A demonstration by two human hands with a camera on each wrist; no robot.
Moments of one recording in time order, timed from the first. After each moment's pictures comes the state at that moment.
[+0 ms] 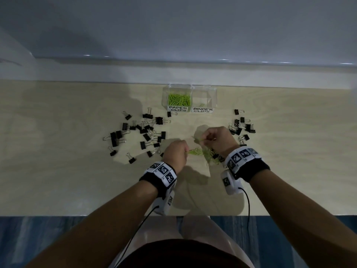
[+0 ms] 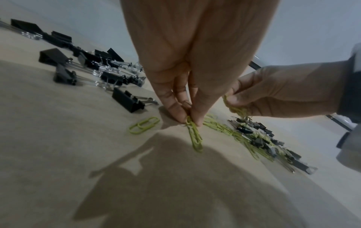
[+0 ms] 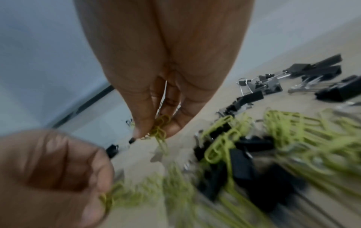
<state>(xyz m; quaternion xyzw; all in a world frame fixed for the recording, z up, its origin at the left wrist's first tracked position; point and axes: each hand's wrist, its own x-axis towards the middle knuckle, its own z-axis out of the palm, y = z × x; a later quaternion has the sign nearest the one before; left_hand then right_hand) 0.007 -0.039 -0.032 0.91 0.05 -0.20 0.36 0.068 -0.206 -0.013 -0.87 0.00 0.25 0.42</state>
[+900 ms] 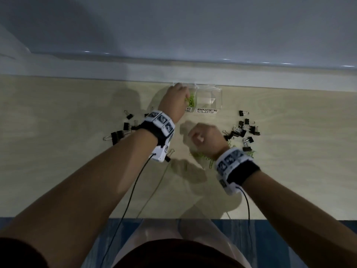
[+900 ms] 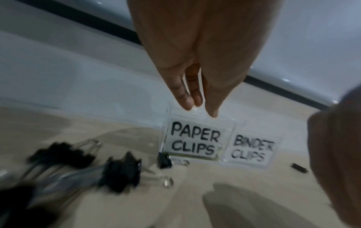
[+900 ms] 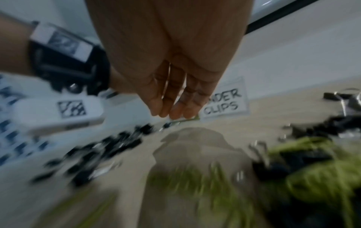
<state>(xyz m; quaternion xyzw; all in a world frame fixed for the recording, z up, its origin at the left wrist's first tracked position) 0.141 -0.004 0.013 0.96 -0.05 -0.04 0.27 0.070 -0.164 -0.003 -0.91 -0.19 0.15 0.34</state>
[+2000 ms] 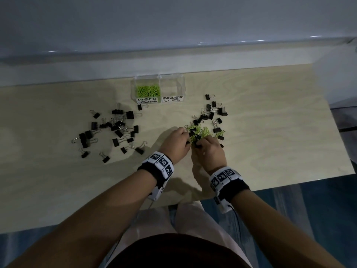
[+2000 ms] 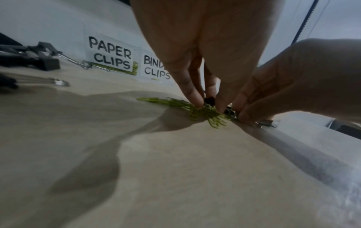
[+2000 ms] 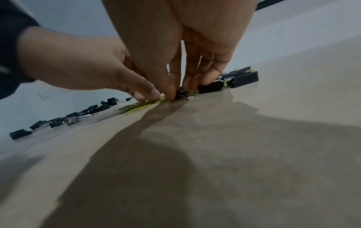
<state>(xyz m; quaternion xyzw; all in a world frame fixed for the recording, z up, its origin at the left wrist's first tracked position) 0.014 -0.106 -0.027 0.93 -0.16 -0.17 0.27 -0.024 -0.253 -0.045 -0.96 -0.03 -0.02 0.28</state>
